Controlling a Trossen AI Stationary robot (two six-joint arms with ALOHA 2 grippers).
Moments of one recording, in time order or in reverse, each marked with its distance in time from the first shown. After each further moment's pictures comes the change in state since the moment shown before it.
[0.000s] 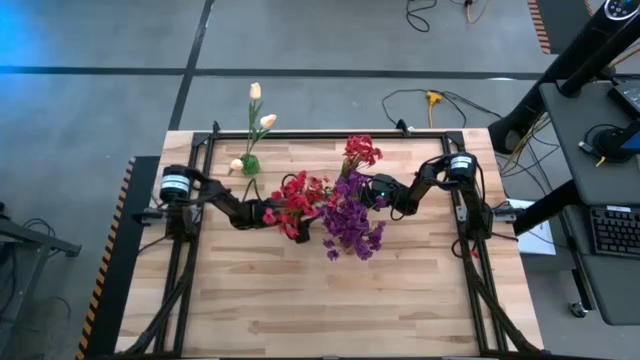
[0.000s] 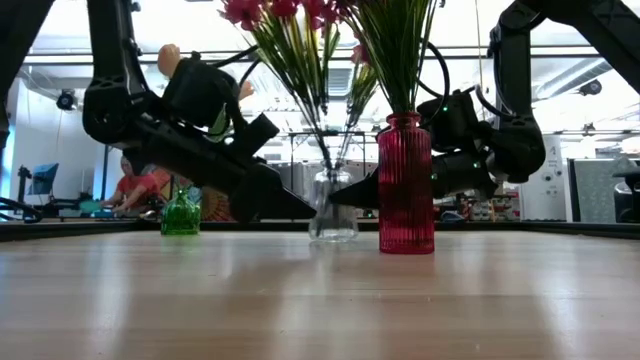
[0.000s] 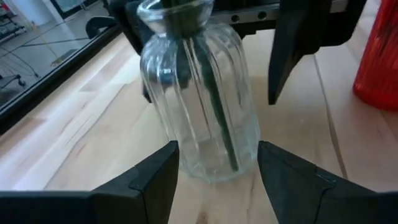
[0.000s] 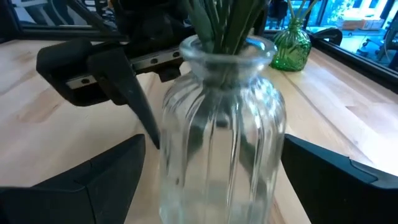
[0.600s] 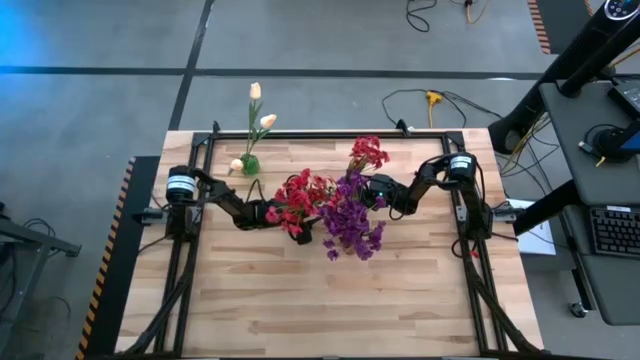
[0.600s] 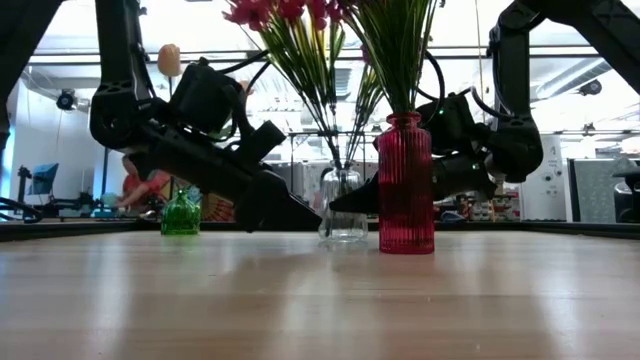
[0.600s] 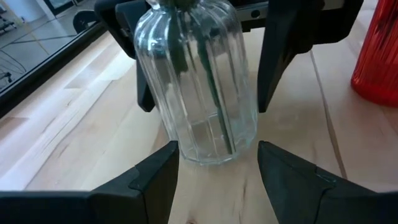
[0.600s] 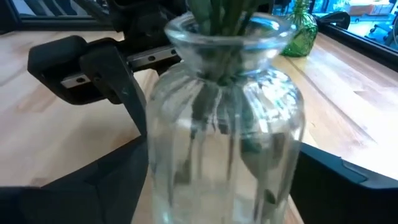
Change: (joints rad) left arm 0.004 0.047 0.034 -0.002 0.023 -0.004; right arm -0.002 0.002 0.009 -0.053 -0.009 0.010
